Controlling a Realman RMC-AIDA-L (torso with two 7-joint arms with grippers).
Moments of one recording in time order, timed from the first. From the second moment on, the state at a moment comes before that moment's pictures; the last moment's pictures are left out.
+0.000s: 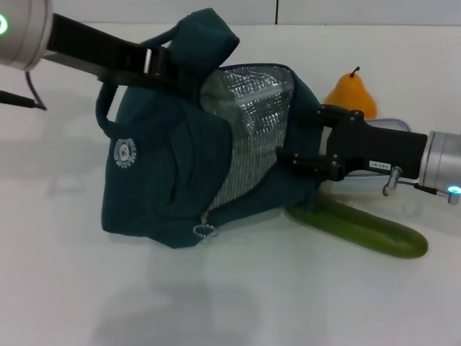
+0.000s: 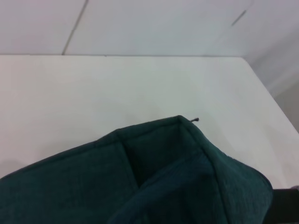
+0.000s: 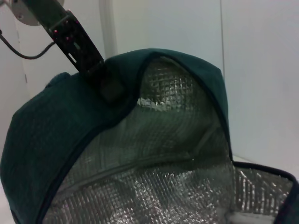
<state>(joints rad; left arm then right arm) -0.59 -2.08 0.97 1.60 2.23 1.81 -2.91 0.64 2.03 -1.40 -0.37 -1.20 -1.20 1.01</state>
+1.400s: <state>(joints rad) -0.55 -2.08 0.96 1.60 2.23 1.82 -2.89 0.38 1.95 -1.02 -0.28 -1.05 -1.28 1.33</state>
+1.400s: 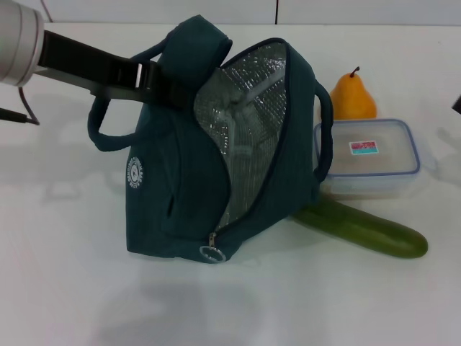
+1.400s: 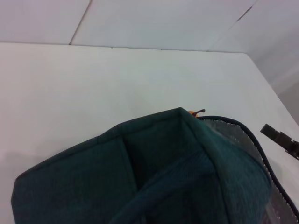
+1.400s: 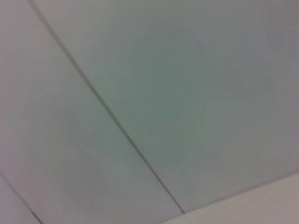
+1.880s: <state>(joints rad) -0.56 -2.08 0.96 1.59 2.23 1.82 -2.89 0.41 1.93 -1.03 -0.23 -1.14 -1.25 1.54</state>
